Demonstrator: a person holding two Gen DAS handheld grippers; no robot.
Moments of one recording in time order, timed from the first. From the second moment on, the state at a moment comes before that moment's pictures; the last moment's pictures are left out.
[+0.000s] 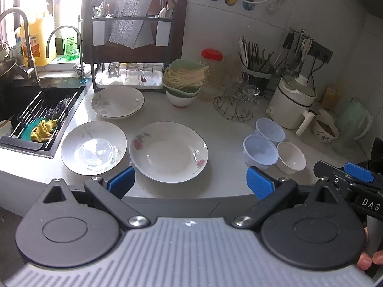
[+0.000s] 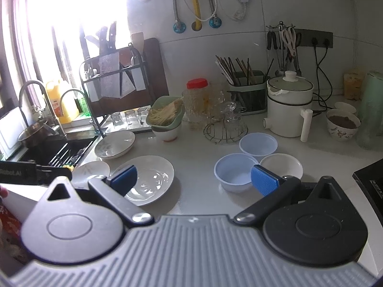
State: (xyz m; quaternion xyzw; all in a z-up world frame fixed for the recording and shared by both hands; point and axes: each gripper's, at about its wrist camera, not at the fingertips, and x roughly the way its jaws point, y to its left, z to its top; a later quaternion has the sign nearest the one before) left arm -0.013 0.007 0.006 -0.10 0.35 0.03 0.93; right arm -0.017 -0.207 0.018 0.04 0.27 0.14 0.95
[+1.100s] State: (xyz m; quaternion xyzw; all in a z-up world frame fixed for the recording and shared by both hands) left arm 0.018 0.018 0.001 -0.09 0.37 0.07 0.92; right arm 0.014 -0.210 0.010 0.03 0.32 0.14 0.94
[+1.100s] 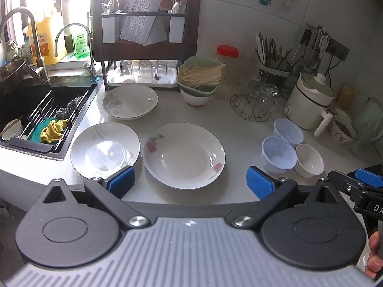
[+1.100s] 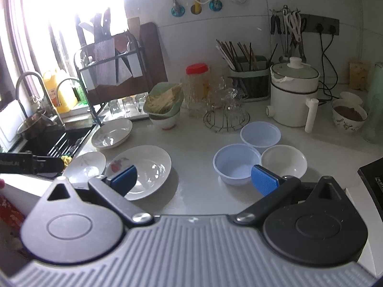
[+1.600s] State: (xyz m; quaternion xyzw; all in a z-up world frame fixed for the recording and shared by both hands) left arm 0.024 0.025 -0.022 -0.09 0.39 0.08 0.91; right arm 0.023 -0.214 -0.008 0.03 0.33 0.14 0.93
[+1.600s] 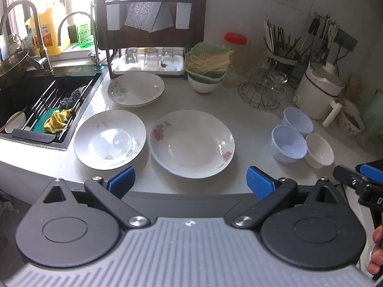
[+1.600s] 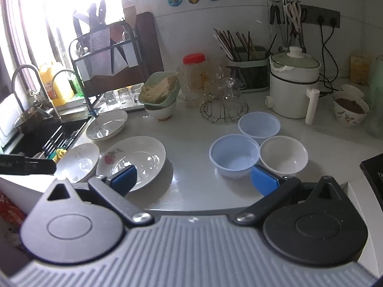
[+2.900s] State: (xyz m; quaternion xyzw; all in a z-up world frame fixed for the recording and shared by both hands) left arm 0.078 0.103 -0.040 -0.11 0.41 0.05 0.90; right arm 0.027 -0.154 -0.012 0.08 0.32 0.15 0.93
